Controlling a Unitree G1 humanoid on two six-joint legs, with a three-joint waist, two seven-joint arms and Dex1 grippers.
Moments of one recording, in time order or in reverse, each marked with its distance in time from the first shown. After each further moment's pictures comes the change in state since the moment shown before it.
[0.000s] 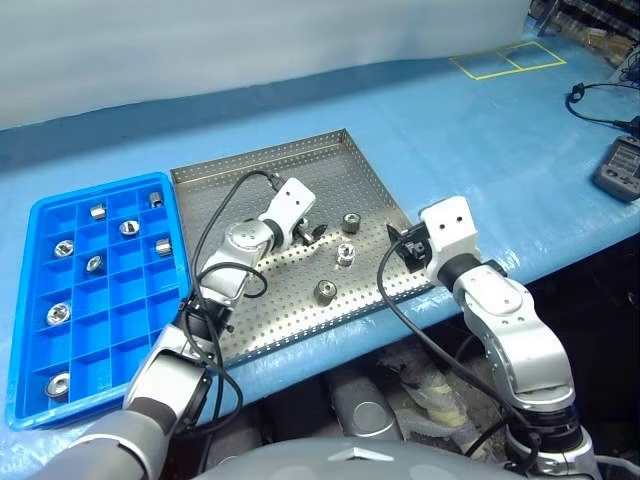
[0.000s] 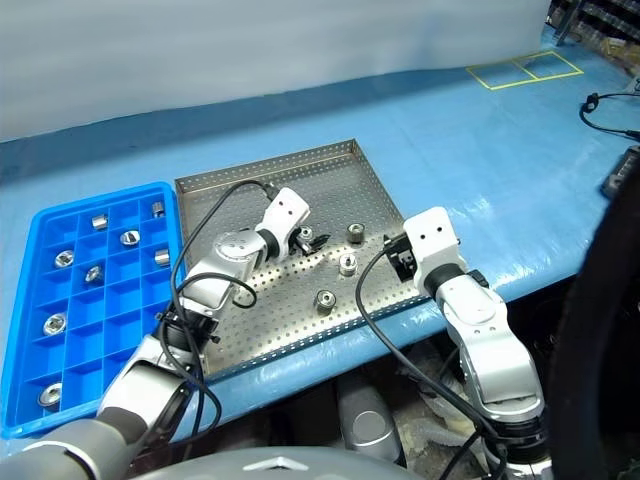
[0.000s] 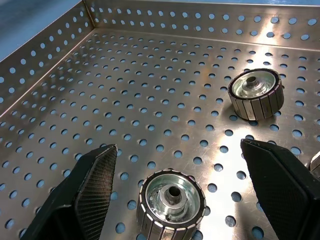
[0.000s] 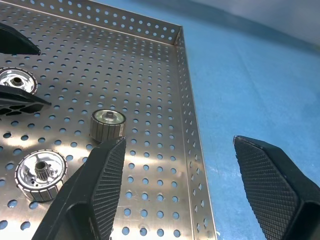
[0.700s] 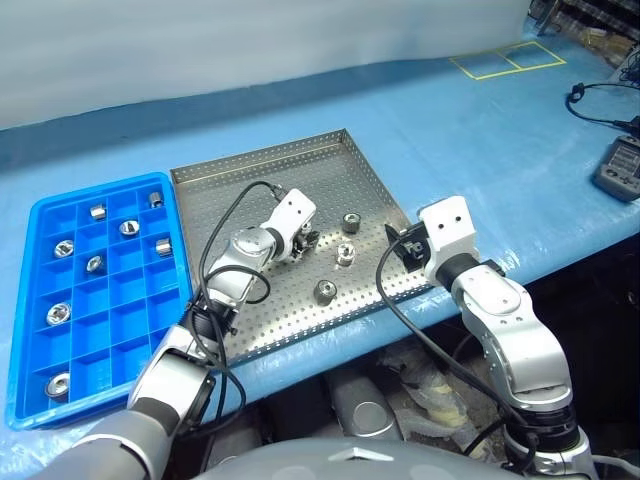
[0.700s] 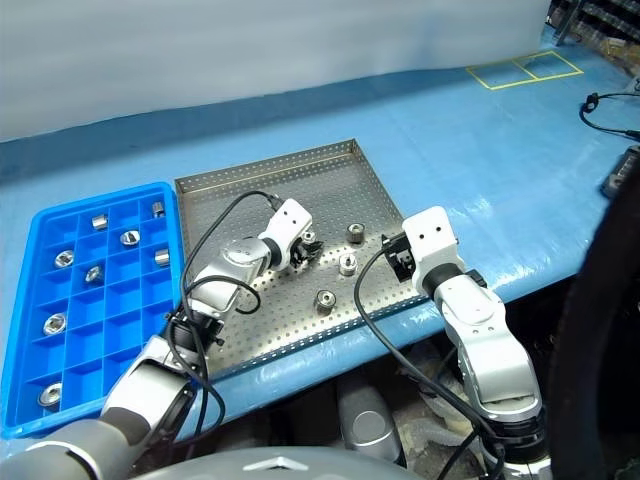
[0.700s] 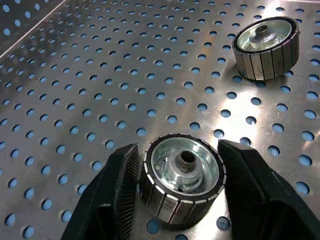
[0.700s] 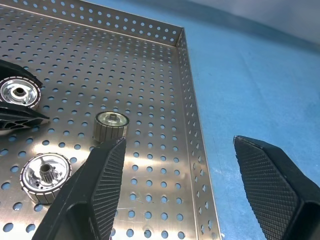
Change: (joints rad) left arm 0.000 -0.020 -0.011 0.074 0.036 0.016 0.011; right arm 0.000 0.013 0.000 0.000 -0.001 0.000 0.004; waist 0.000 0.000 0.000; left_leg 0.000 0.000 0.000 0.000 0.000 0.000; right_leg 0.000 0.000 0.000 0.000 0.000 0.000
